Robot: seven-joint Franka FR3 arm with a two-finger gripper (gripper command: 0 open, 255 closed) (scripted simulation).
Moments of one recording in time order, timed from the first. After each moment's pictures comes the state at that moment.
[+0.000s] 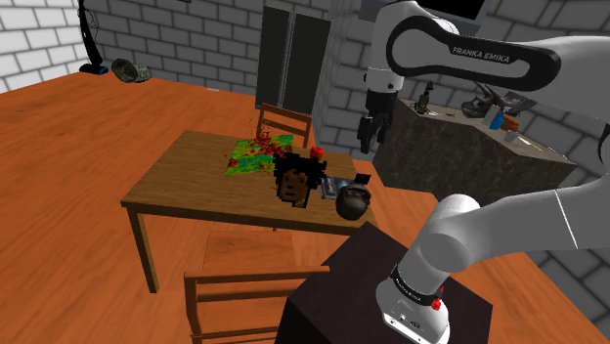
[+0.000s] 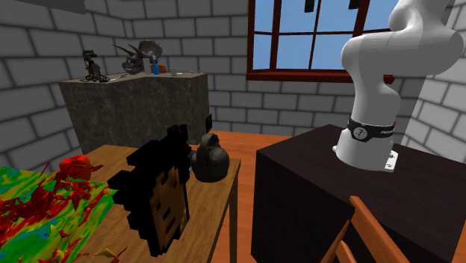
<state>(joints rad) 0.02 -0.76 -0.04 -2.37 -0.12 1.45 0.01</state>
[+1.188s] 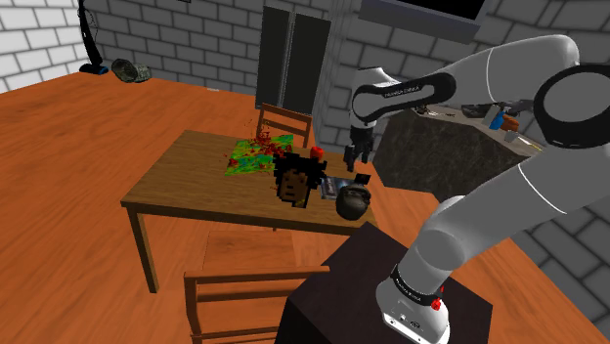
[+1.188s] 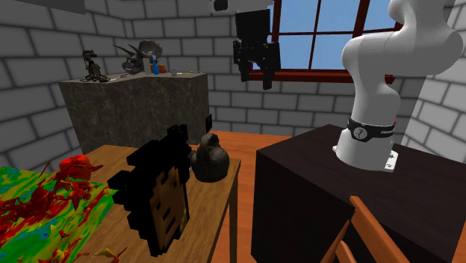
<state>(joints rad) -0.07 -0.39 -0.27 -2.48 -0.26 1.93 -0.14</state>
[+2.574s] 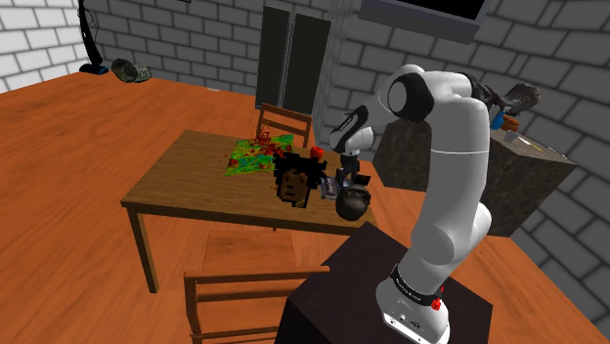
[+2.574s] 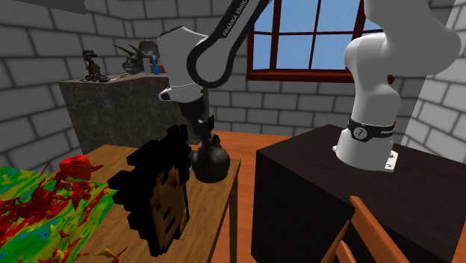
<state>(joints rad) -0.23 0.44 -0.38 -2.10 -0.04 2.36 -0.45</state>
